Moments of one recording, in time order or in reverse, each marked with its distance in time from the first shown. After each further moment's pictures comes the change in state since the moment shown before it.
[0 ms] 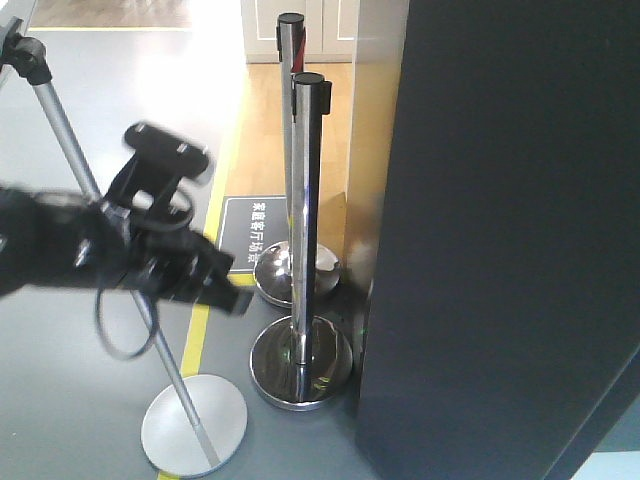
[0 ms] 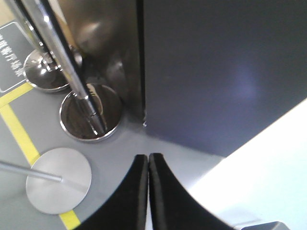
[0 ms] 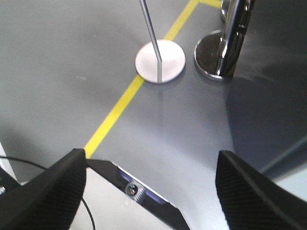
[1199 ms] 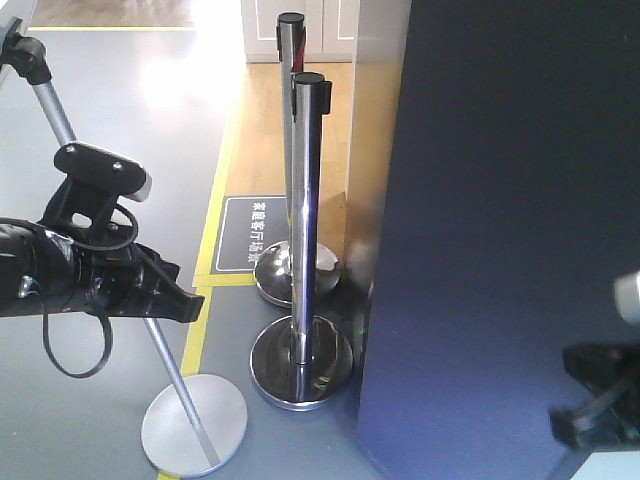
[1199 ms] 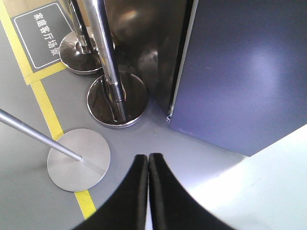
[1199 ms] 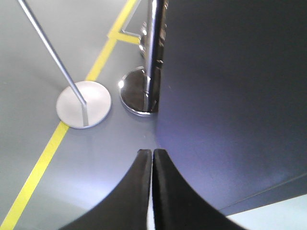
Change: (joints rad) left arm 0.075 -0.076 0.107 0.115 -0.029 -0.145; right arm -0.016 0.539 -0.026 -0.349 -0.590 0.207
